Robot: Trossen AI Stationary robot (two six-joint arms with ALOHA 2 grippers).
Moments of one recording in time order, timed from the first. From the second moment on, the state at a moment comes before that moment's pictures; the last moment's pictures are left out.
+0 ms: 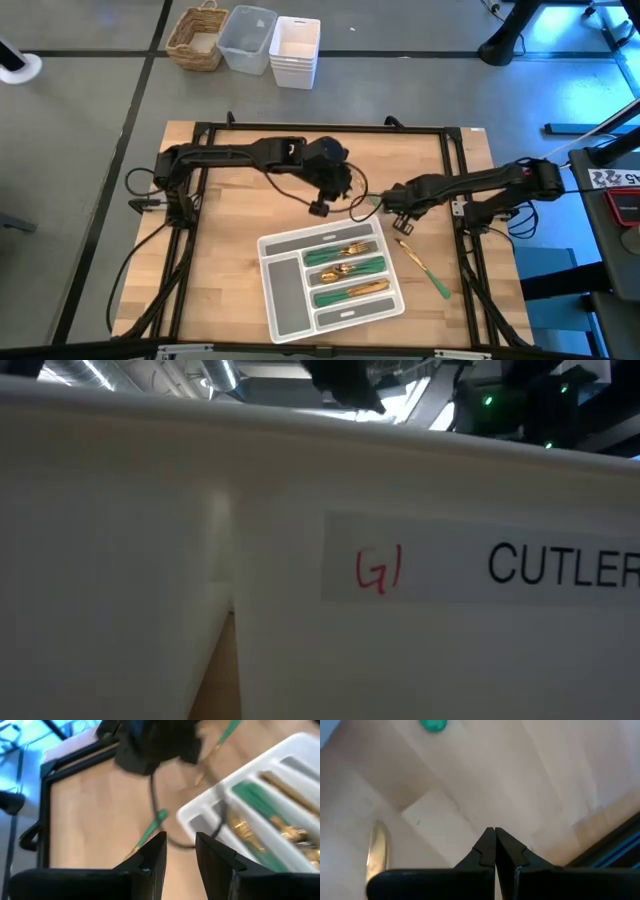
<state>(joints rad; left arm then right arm) 0.10 1.84 1.78 -0.70 0.09 0.46 0.00 1.38 0.86 -1.12 0.17 0.60</state>
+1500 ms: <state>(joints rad) 0.23 2.35 1.78 -0.15 0.06 0.61 0.07 1.03 0.86 -0.99 0.05 0.63</state>
